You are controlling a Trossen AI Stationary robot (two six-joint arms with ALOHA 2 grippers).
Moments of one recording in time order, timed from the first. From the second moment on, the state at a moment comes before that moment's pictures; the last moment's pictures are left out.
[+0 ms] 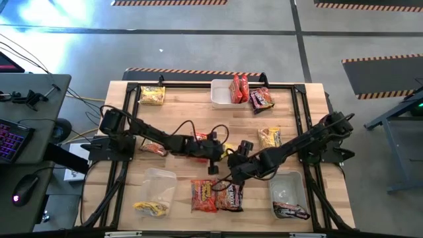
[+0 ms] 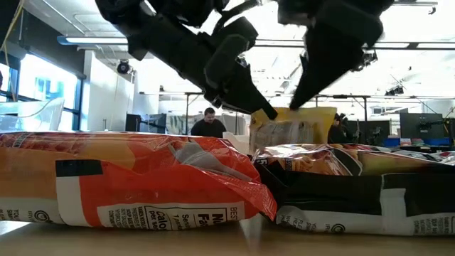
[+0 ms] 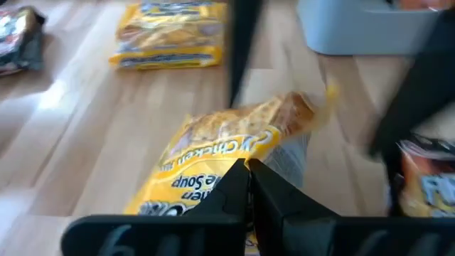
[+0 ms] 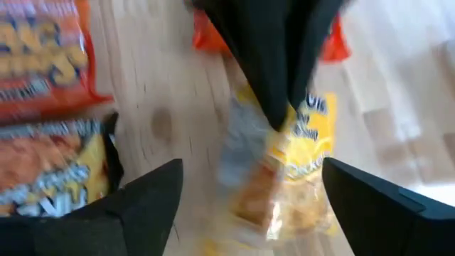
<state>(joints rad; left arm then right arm) -0.15 1.88 1.02 0.29 -0.19 -0.08 0.41 1.71 1.16 -0.59 0.49 0.49</state>
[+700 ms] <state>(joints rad) -0.10 1.88 1.02 0.41 -0.12 -0.15 0.41 1.74 1.12 -0.65 0.65 0.39</state>
